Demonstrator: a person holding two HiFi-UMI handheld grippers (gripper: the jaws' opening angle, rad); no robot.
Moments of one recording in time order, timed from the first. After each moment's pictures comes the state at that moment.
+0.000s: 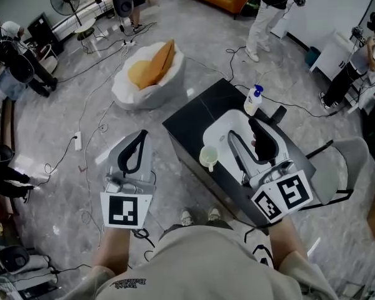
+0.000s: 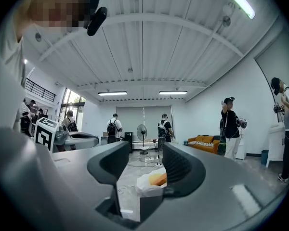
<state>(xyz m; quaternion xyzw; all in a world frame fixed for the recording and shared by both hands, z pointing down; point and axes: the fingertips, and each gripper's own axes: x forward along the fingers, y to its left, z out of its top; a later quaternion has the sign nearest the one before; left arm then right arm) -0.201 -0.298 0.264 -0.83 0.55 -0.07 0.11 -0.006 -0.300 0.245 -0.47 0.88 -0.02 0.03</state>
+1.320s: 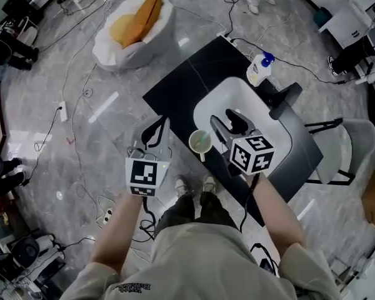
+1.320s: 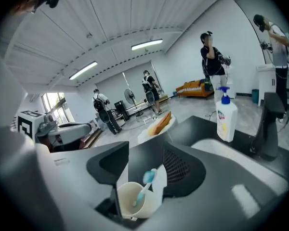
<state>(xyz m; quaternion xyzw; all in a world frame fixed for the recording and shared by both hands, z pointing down) -0.125 -0.419 0.497 -0.86 0.48 -0.18 -0.04 0.022 -0.431 0.548 -0.46 0.83 -0.29 -0.10</state>
